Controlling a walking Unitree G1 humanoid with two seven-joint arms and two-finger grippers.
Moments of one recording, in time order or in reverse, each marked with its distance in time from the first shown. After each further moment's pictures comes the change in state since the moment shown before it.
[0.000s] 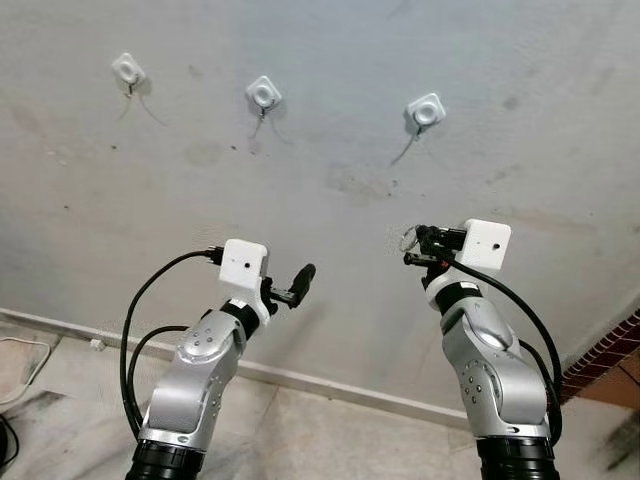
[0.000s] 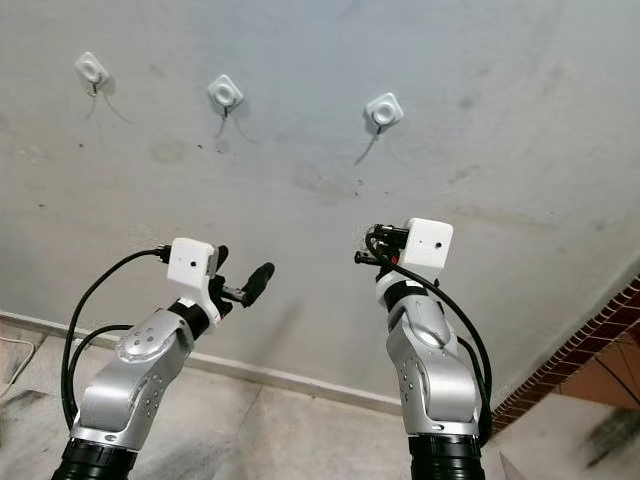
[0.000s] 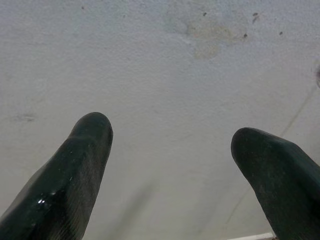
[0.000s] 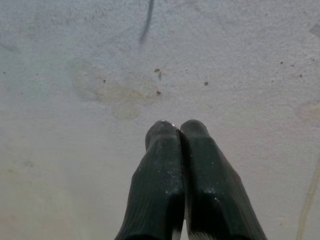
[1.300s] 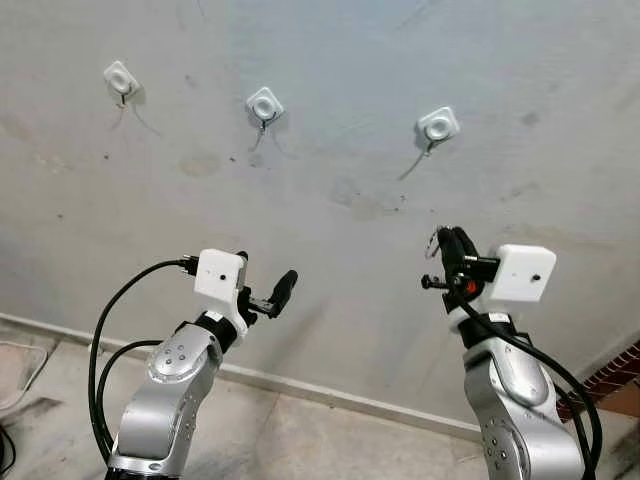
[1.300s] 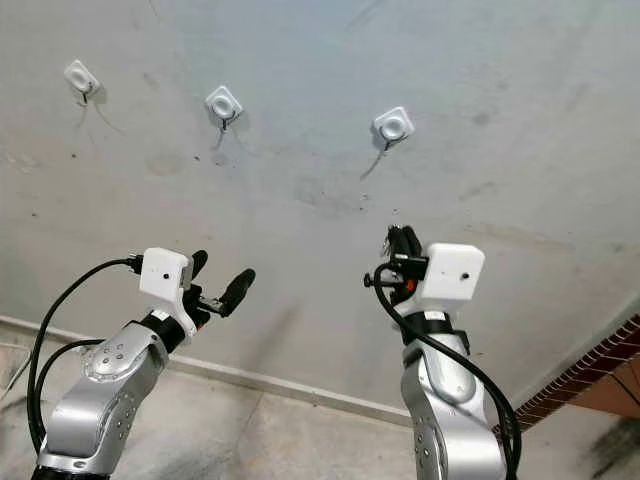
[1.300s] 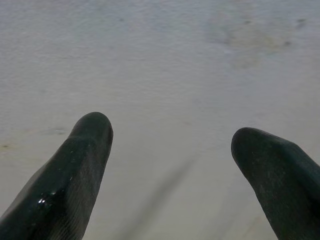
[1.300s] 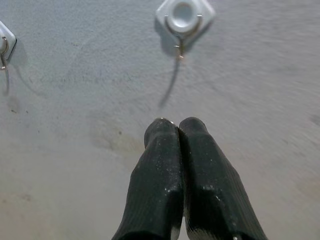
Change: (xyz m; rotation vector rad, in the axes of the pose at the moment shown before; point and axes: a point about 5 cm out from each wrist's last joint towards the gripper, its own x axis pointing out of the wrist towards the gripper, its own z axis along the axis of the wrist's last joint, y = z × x) left arm -0.027 0.015 -0.001 0.045 -0.014 0.022; right arm -0.050 0.007 0.024 -0.089 -0.199 0.045
